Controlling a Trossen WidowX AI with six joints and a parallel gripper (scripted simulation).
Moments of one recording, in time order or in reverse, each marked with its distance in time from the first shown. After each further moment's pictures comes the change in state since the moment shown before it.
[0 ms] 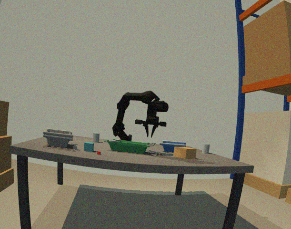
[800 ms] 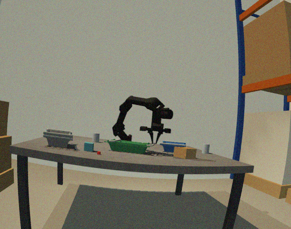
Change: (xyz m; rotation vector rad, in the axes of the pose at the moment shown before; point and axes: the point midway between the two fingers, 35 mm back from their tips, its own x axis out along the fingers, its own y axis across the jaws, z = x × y) arm 0.038 0.032 -0.008 0.018 0.014 0.001
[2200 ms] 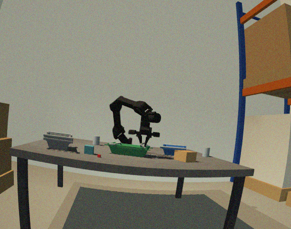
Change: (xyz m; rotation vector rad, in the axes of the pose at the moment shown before) arm 0.010 -0.071 0.000 -0.001 0.002 -0.010
